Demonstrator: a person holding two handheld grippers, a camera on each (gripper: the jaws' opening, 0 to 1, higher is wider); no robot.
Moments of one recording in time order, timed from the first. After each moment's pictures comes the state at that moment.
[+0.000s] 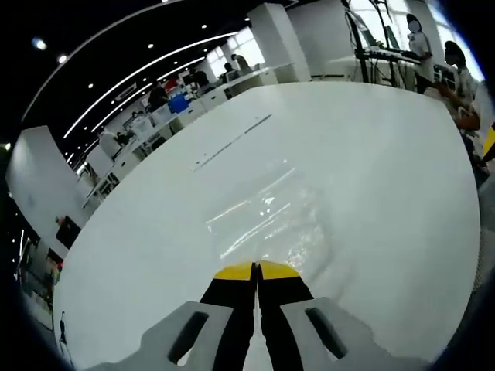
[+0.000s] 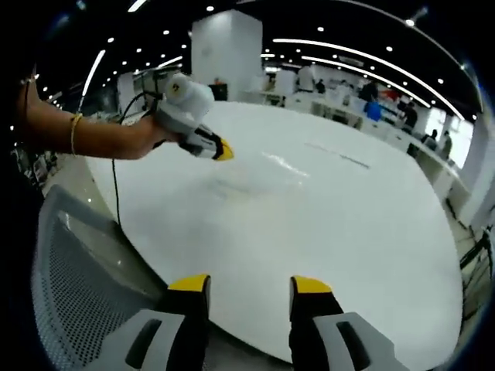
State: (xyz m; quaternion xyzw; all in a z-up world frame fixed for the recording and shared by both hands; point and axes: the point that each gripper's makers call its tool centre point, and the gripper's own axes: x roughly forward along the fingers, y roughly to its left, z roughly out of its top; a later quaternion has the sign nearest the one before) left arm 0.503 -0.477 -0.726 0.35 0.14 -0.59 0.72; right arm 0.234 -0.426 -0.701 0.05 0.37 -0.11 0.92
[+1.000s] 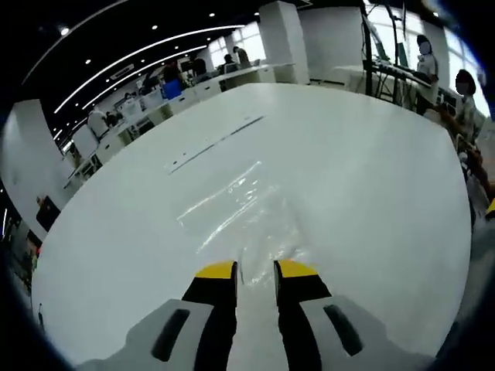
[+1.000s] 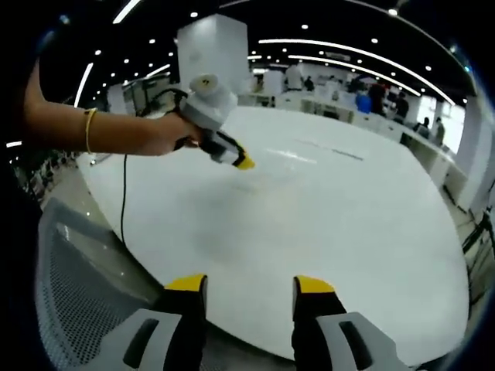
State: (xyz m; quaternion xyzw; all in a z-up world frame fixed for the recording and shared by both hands) left arm 0.474 -0.517 -0.734 0.31 0.20 -0.62 0.69; right arm 0.230 -0.429 -0.702 0.07 0.36 -0.13 0.92
